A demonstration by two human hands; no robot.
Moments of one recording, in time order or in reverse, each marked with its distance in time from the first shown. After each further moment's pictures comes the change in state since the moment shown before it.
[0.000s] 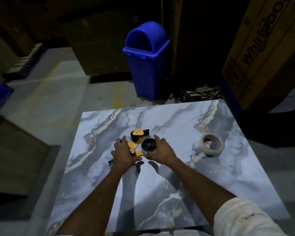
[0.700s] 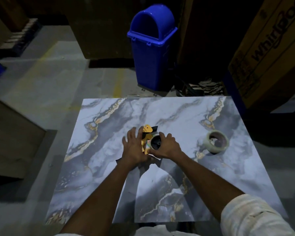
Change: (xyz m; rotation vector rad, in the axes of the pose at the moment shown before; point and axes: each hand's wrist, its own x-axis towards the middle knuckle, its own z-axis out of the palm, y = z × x) left_hand 0.007 -0.004 0.016 -0.020 -0.077 0.257; right_hand 0.008 -0.007 0.005 -0.204 -0.075 0.089
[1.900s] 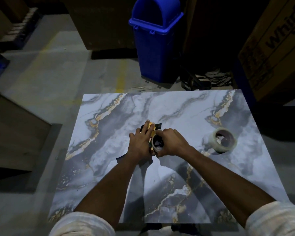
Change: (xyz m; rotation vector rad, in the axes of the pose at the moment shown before) left_hand 0.027 0.006 0.015 0.310 -0.042 0.146; right_hand 0.008 -0.001 -0.033 -0.207 0.069 -0.433
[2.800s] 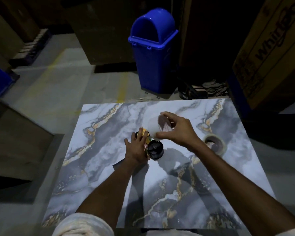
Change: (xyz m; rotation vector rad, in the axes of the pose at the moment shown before) left_hand 0.004 0.023 -0.007 0.116 -0.124 -0.145; right_hand -0.047 0.010 -0.104 0.752 0.248 0.179
